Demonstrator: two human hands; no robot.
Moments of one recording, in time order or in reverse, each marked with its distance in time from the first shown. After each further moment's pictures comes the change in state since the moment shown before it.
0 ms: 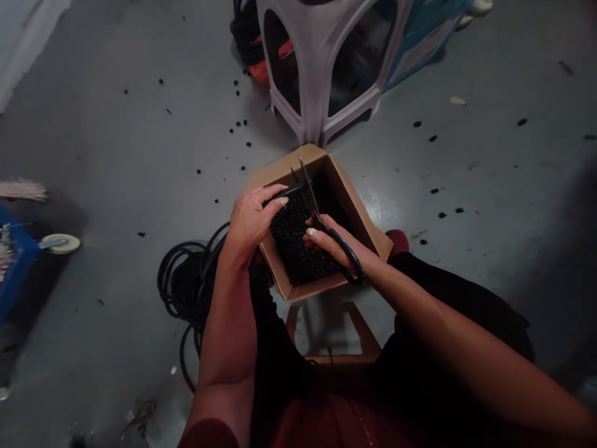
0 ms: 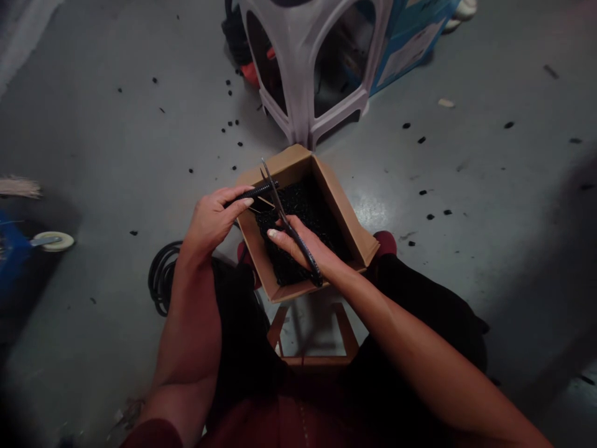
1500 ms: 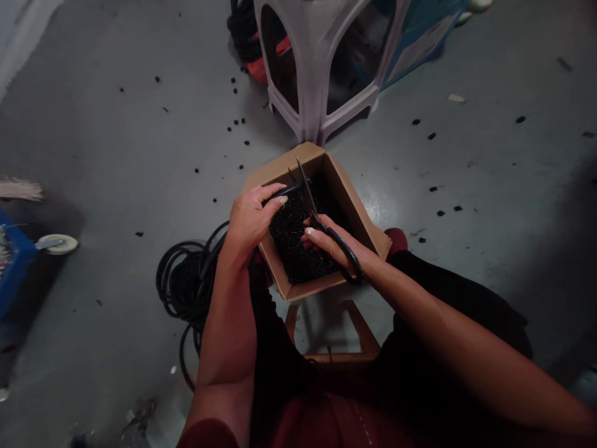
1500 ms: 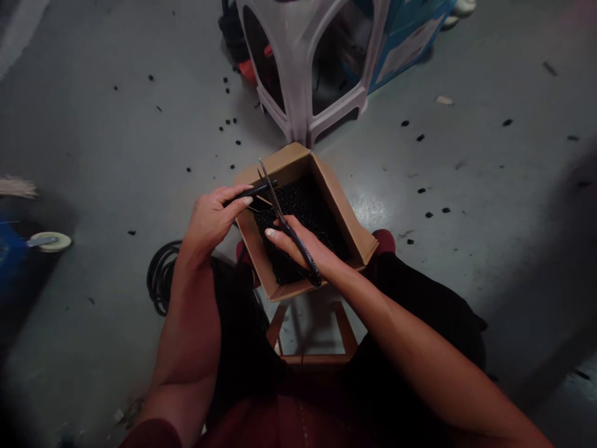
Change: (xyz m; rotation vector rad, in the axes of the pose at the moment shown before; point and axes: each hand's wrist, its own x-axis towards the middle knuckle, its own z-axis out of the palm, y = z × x) left_hand 0.000 0.001 0.002 0.041 0.002 -0.015; right_hand -0.001 -0.002 0.000 -0.016 -0.020 -0.001
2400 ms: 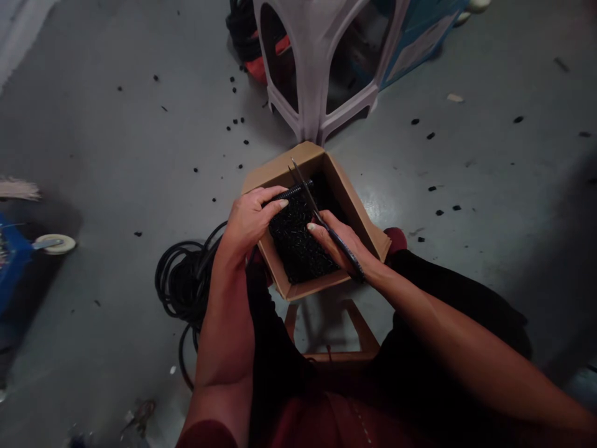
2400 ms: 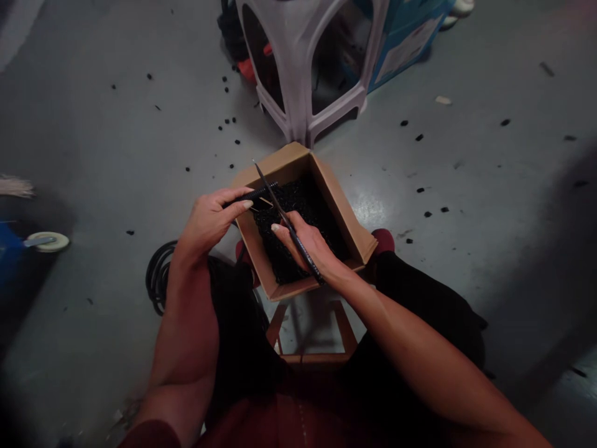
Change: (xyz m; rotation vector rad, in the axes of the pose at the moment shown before) left_hand -0.004 0.002 -0.005 -0.056 -0.075 0.011; right_hand -0.003 -0.002 -0.001 -0.274 0.121 0.013
